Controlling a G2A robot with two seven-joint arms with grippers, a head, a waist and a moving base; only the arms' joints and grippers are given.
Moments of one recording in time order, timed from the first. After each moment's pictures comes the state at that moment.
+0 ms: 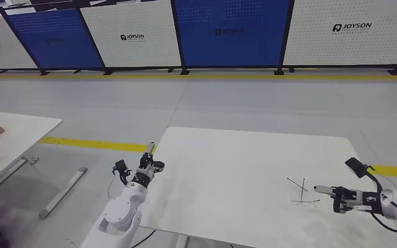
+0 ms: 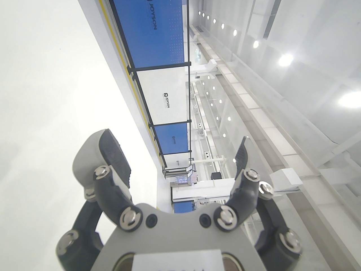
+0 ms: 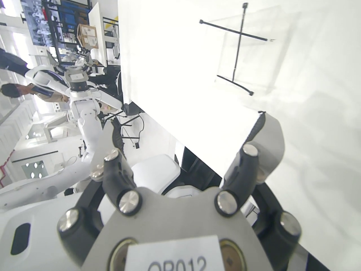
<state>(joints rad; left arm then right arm) 1.73 -1.15 -1.60 -1.80 -0.42 0.00 0.00 -1.18 -0.83 1.44 -1.48 -0.02 0.15 1.39</state>
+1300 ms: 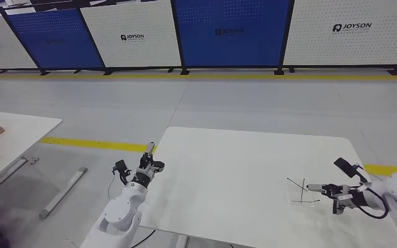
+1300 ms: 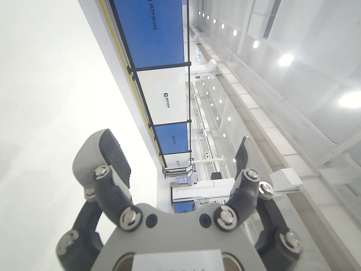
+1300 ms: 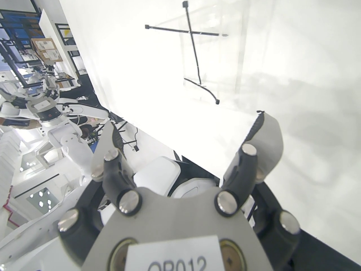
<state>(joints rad) 1.73 -1.15 -1.60 -1.80 -0.42 0.00 0.00 -1.00 -0.83 1.21 -1.35 -0.13 0.31 1.36</state>
